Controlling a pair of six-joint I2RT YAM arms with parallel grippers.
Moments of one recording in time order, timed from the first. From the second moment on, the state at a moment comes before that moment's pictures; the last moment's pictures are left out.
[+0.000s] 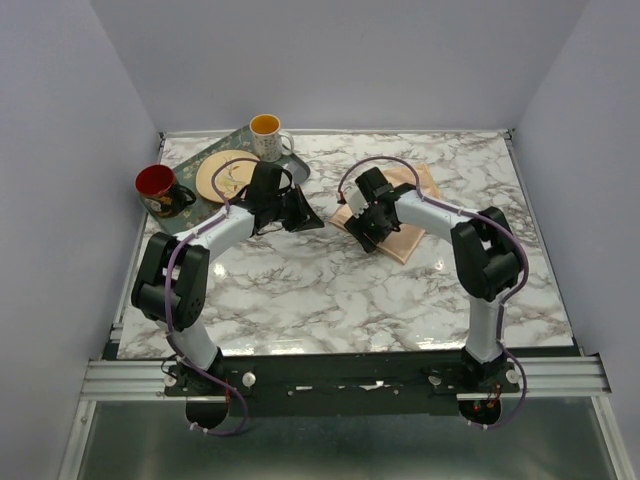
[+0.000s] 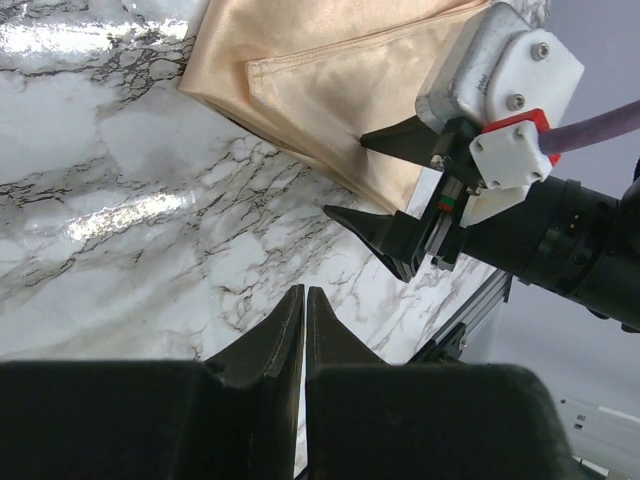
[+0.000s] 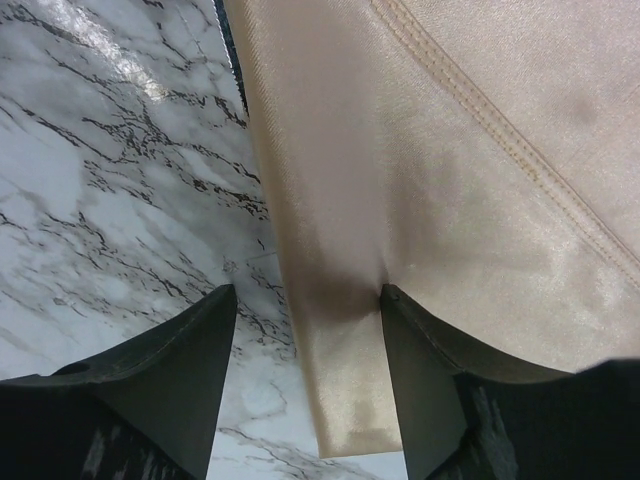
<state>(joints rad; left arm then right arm) -0.38 1.70 1.11 -0.14 0.52 -0.77 0.54 1.98 1.41 -0.63 -0.06 -0.33</state>
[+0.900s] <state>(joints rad) -0.37 1.71 1.11 -0.12 0.53 -0.78 0.55 2.02 1.44 -0.62 0.05 -0.29</state>
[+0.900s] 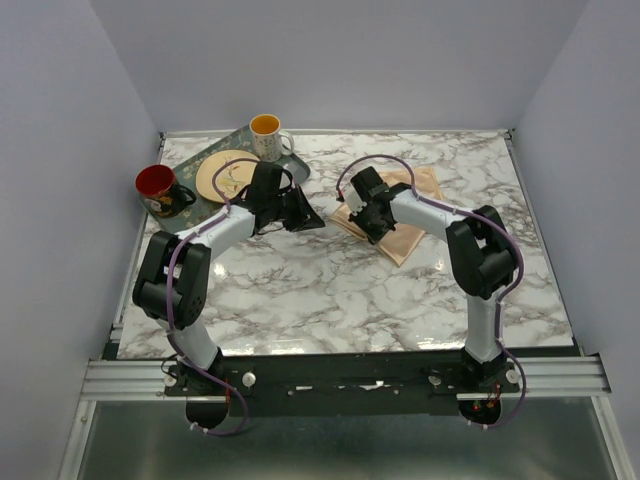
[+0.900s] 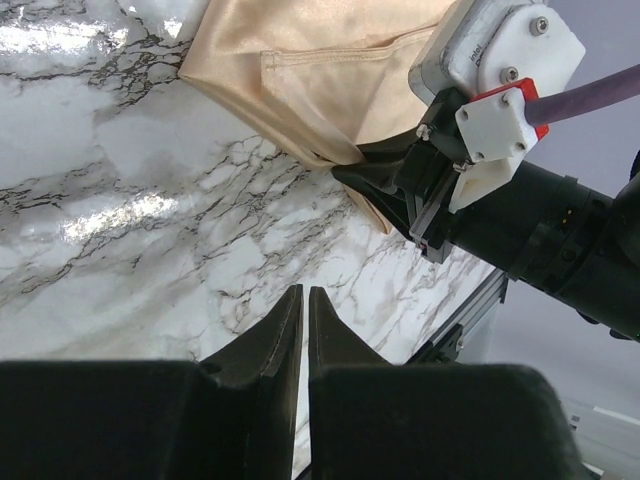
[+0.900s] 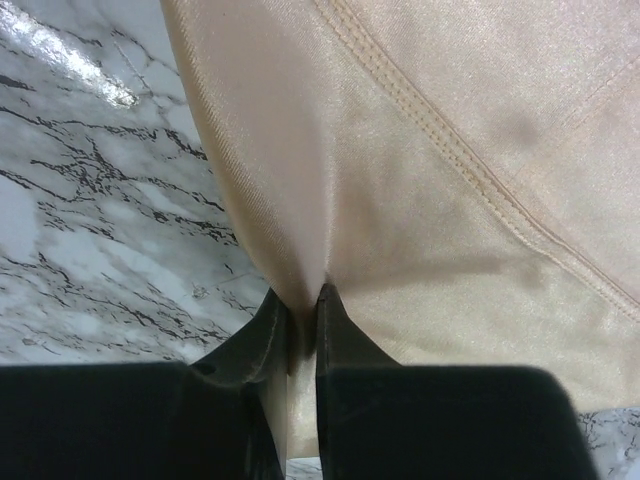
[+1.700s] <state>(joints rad) -0.37 1.72 1.10 -0.19 0.49 -0.95 0.51 2.06 1.48 -0.63 -0.35 -0.01</state>
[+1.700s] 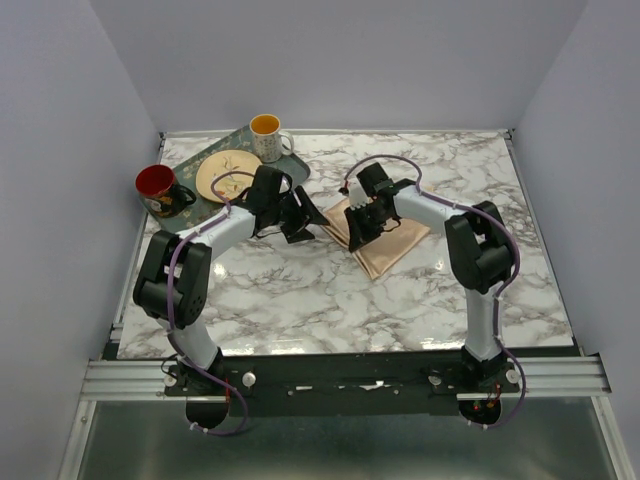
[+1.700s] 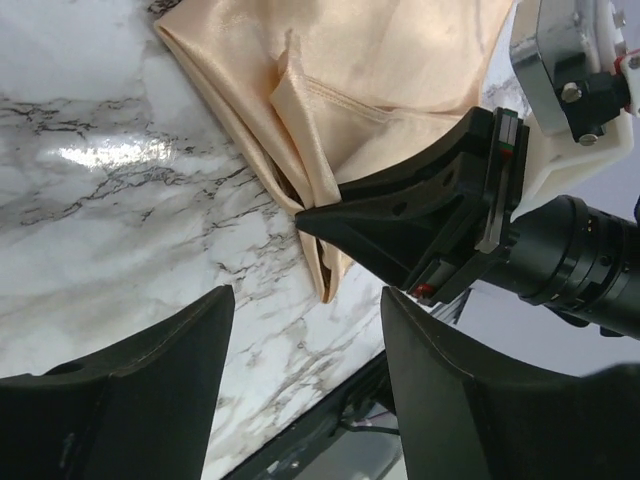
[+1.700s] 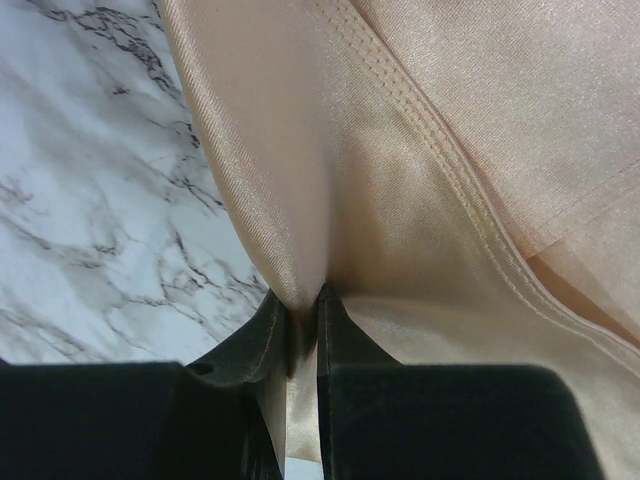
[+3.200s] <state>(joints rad) -0.51 2.00 1.24 -0.15 0.32 -1.17 0.46 2.08 1.42 -0.52 -0.63 0.11</state>
